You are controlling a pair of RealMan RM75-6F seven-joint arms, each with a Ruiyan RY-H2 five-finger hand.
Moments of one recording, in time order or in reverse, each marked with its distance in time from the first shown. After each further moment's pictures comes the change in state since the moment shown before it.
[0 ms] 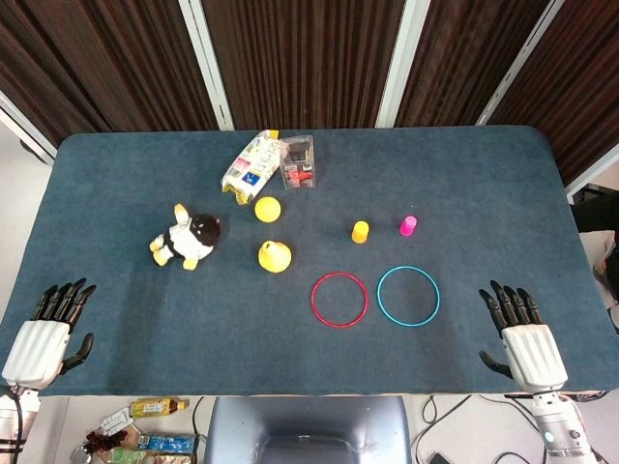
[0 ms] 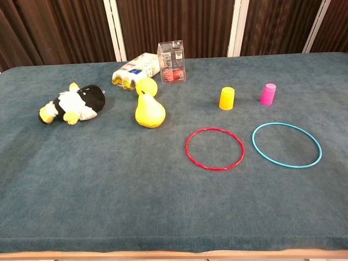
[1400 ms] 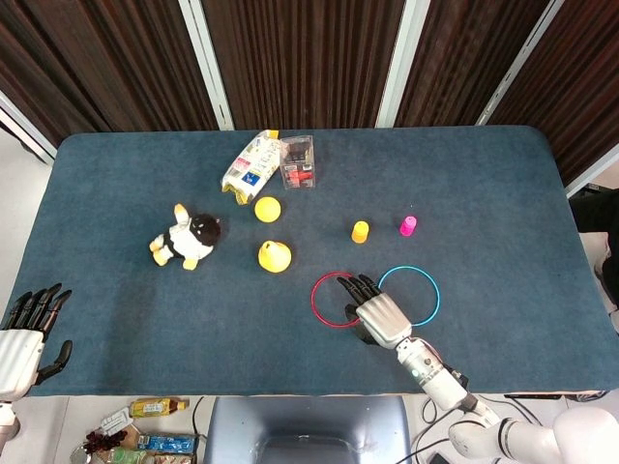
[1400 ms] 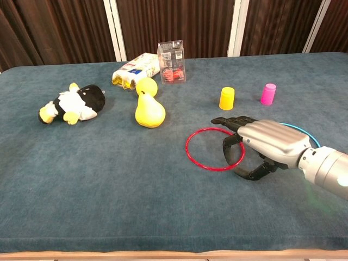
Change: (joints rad) left arm 0.050 0.066 0.019 -0.009 0.021 0.069 -0.072; right arm 0.422 -0.535 0.091 0.519 -0.052 -0.431 0.177
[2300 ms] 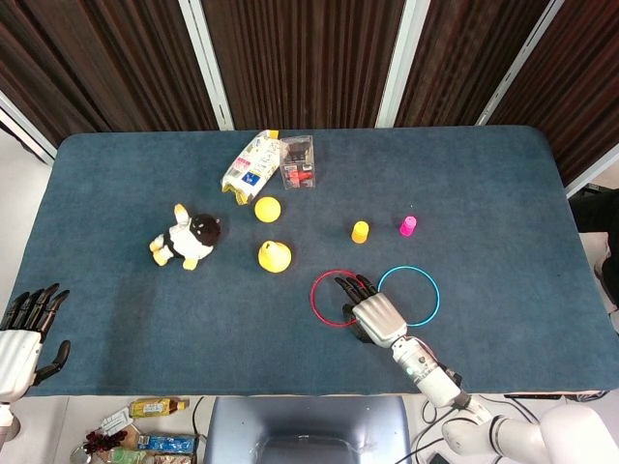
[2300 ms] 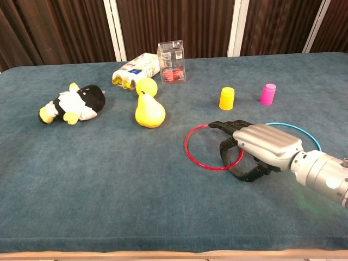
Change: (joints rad) left arm 0.006 0.005 -0.003 -0.001 0.004 0.005 -0.006; right arm 0.022 -0.050 -0.015 0.066 0.026 -0.012 0.016
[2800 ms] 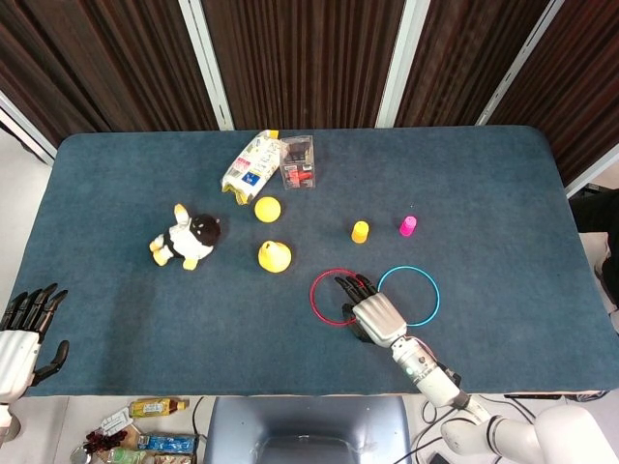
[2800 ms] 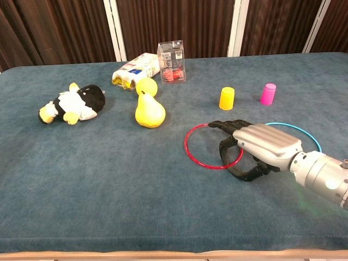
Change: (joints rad) left arm 0.003 0.001 -0.001 0.003 0.004 0.006 -0.005; right arm 0.001 -0.024 -0.006 0.046 -0.012 0.032 0.044
